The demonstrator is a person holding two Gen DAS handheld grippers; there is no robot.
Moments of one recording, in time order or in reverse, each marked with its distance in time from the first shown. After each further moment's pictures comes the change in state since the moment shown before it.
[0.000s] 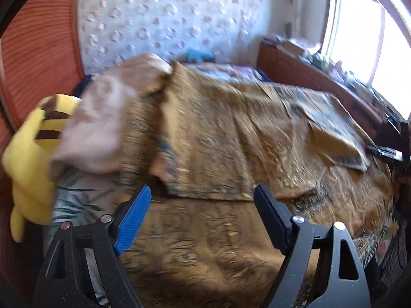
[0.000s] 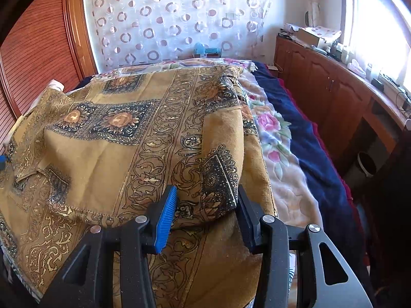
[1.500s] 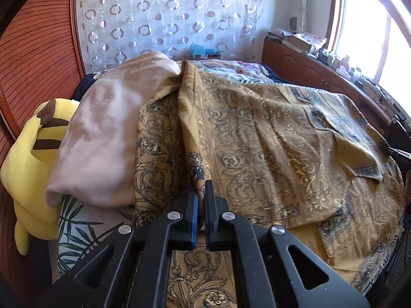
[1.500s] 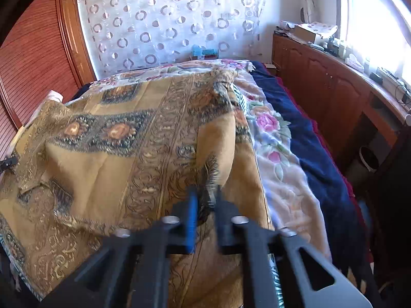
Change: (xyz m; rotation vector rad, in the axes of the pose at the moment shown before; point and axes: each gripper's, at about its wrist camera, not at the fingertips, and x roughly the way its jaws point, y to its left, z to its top) left arm 0.034 0.009 0.026 0.021 0.050 0.009; right arm -0.005 -0.008 0.014 0.025 -0.018 0.042
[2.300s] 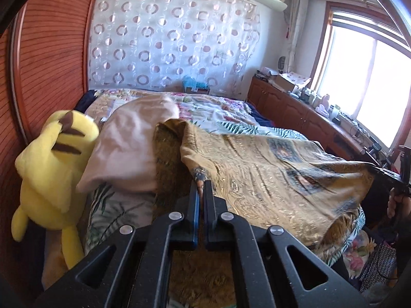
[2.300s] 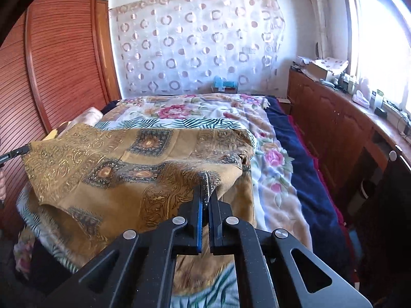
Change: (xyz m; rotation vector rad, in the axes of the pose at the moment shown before) left arm -0.113 0.021 -0.024 -0.104 -0.178 -0.107; right arm -0.126 0.013 -0.036 -0.105 -0.148 0.057
